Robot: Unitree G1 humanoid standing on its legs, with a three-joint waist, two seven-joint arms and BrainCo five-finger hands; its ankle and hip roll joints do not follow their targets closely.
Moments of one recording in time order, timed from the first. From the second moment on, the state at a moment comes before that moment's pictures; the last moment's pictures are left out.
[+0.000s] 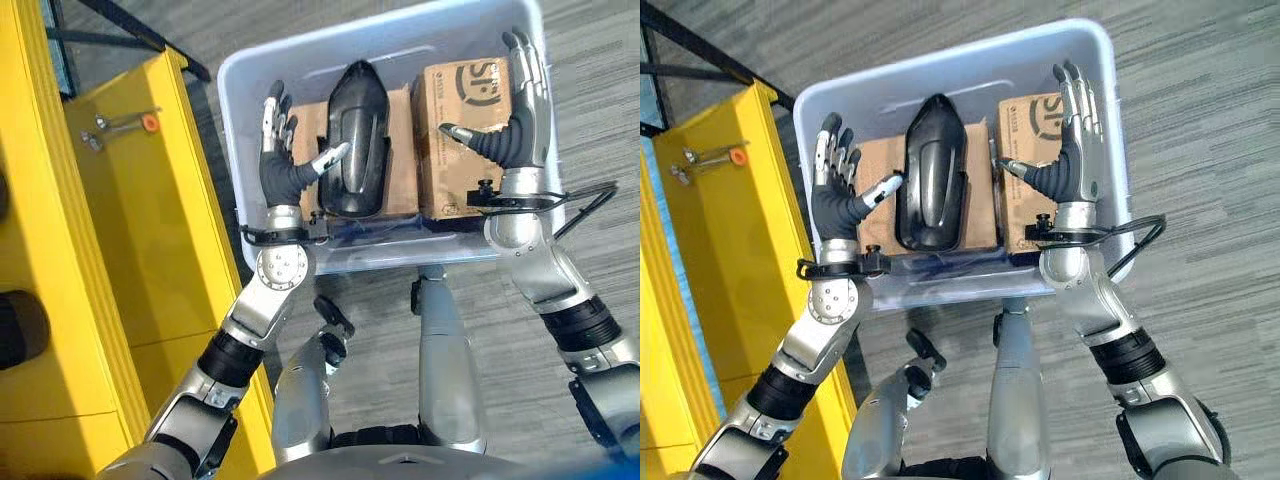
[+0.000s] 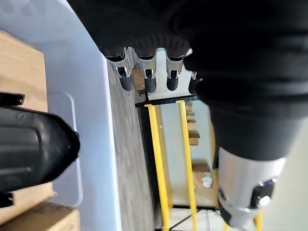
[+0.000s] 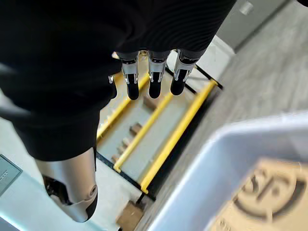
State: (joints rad) left arm -0.44 0.29 -0.37 -0.17 -0.24 -0.13 0.64; right arm -0.52 -0.58 0.28 -0.07 -0.30 0.11 -0.63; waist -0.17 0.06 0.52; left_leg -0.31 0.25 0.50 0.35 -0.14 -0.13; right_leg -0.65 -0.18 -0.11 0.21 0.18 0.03
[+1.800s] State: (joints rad) left arm -0.68 0.27 -0.36 0.03 -0.03 0.21 0.70; right arm -0.62 -0.57 0.23 -0.14 -0.26 0.14 -0.63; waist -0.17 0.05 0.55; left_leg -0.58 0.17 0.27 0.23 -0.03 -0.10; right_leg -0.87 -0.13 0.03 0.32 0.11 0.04
